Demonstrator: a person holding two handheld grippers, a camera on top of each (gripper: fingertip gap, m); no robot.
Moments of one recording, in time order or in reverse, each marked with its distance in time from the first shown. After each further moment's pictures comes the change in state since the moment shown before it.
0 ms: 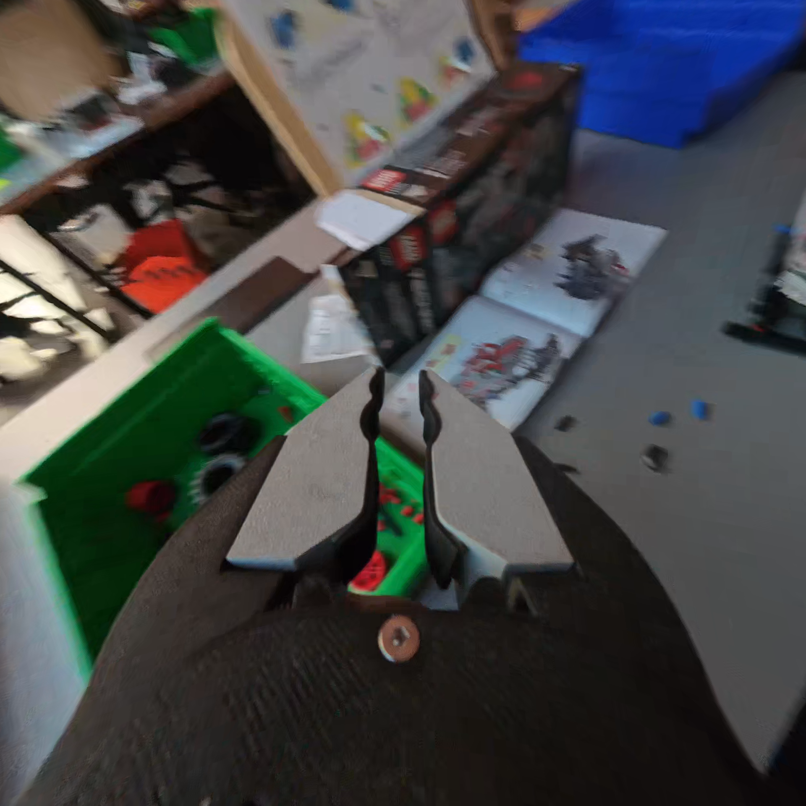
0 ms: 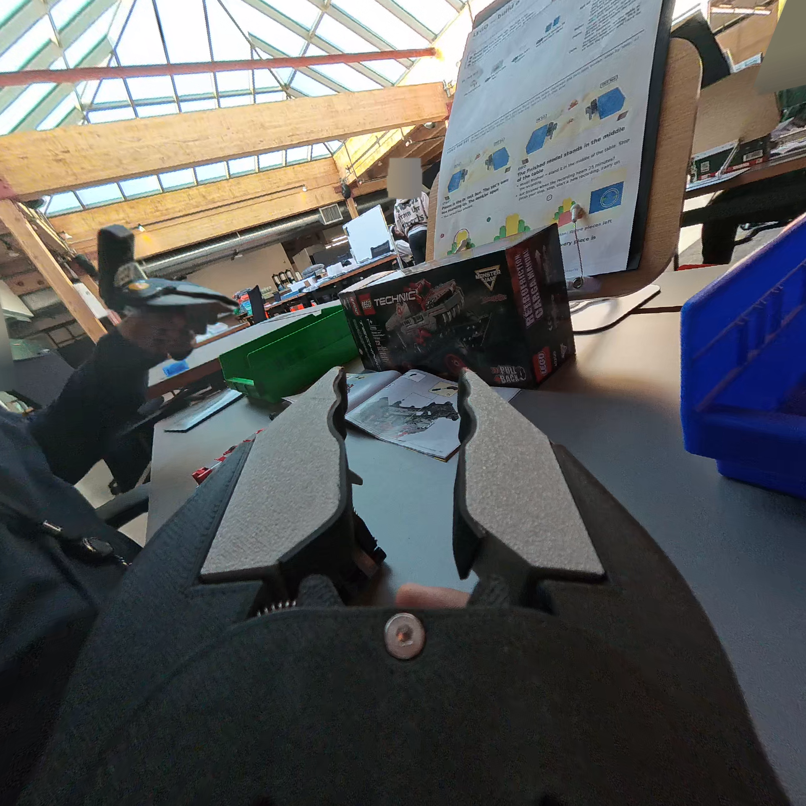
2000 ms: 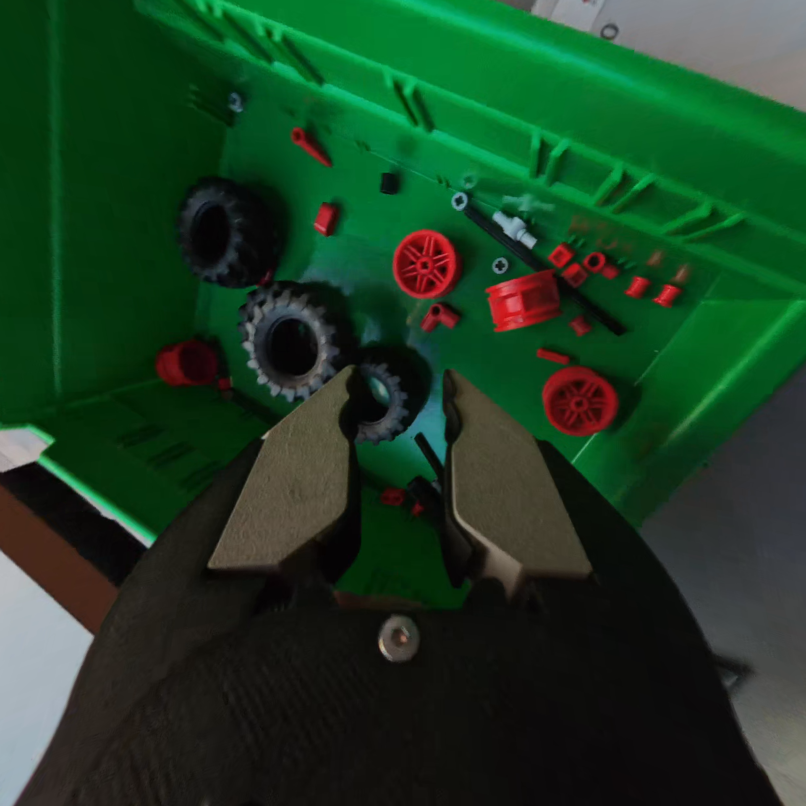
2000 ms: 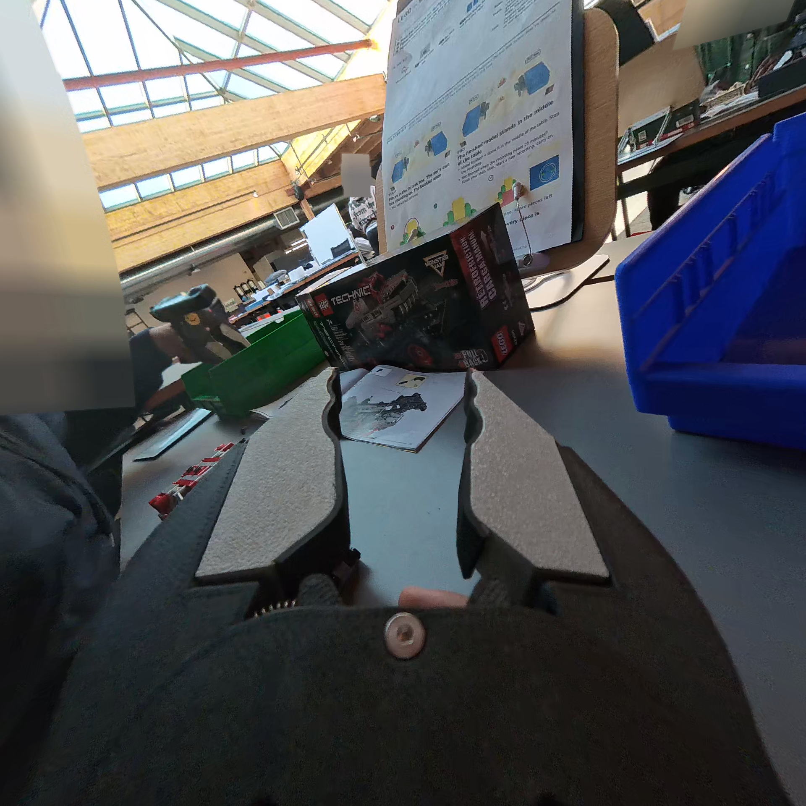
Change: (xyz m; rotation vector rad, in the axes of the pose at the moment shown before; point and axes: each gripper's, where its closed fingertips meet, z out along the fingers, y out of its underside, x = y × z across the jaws) left arm -0.107 0.157 0.040 -0.765 0.099 0.274; right arm 0.025 0.006 0.000 -0.012 0.114 0.076
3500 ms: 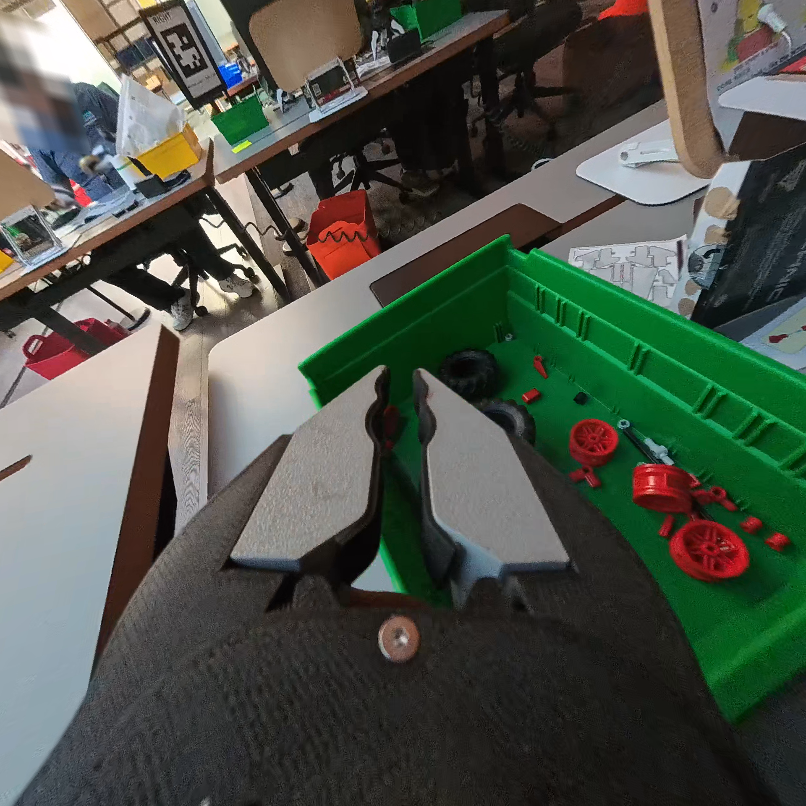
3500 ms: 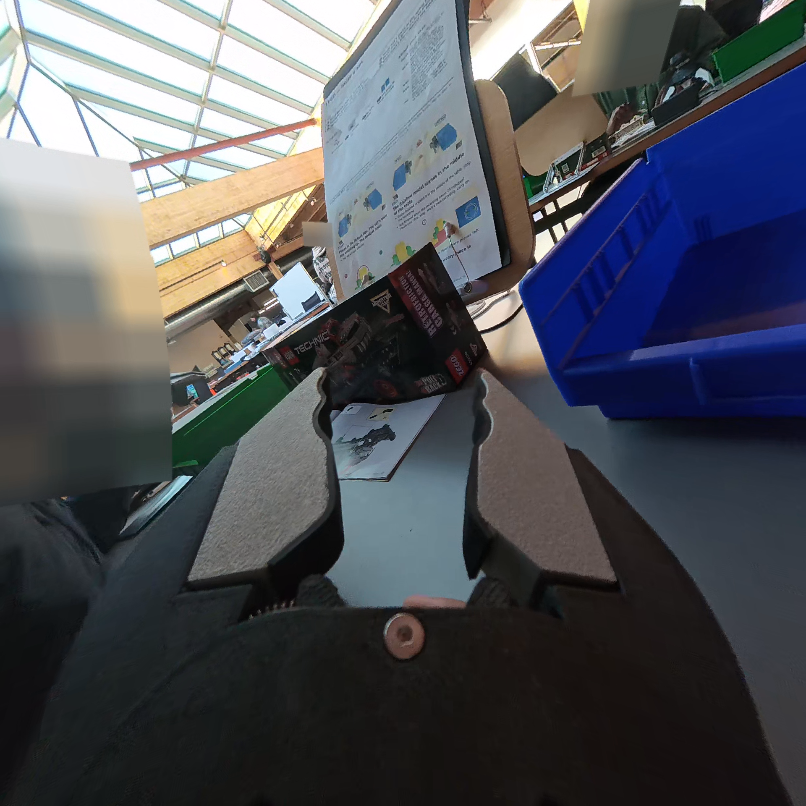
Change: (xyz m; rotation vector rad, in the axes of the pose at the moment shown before) left arm -0.101 0.007 -0.095 0.707 -0.420 -0.456; right arm 0.032 -0.015 -0.009 0.110 0.113 0.109
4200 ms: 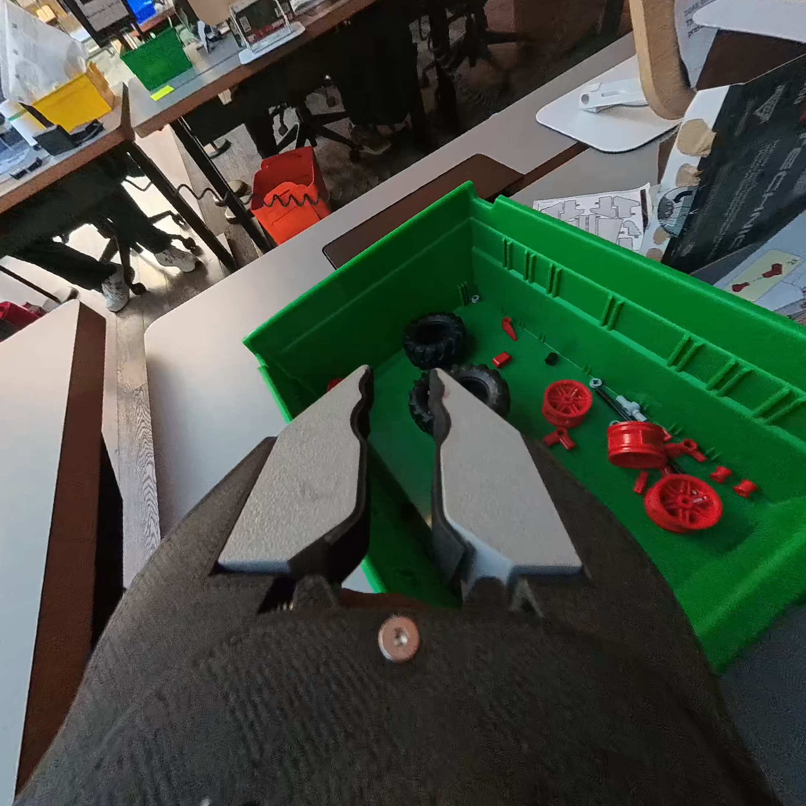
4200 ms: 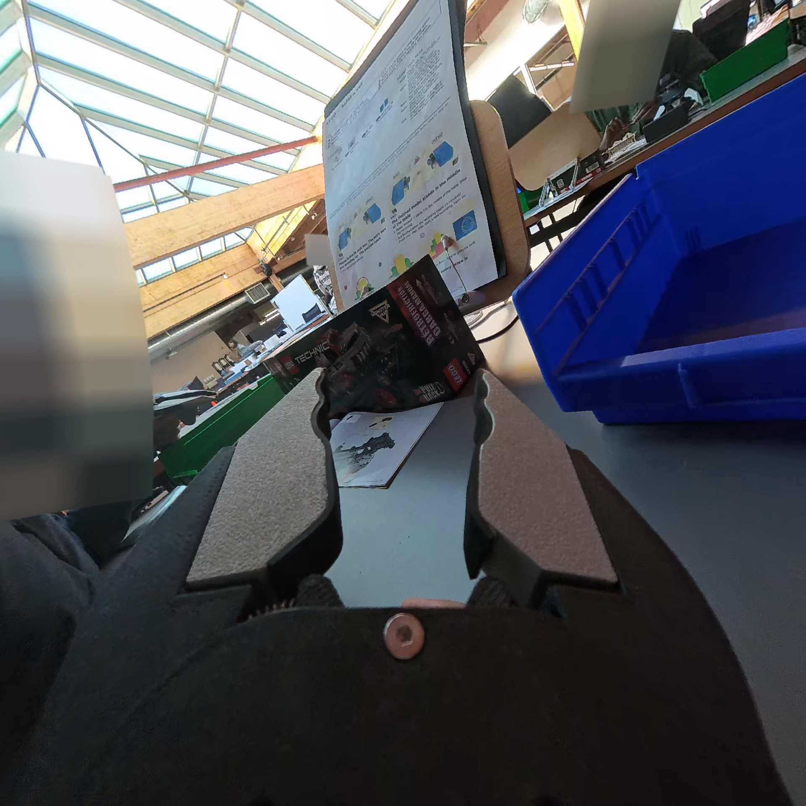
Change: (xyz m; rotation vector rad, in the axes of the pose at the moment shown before) left arm 0.018 0.024 0.011 -0.080 0.116 0.002; right arm 0.001 -0.004 -0.003 0.031 0.001 0.003
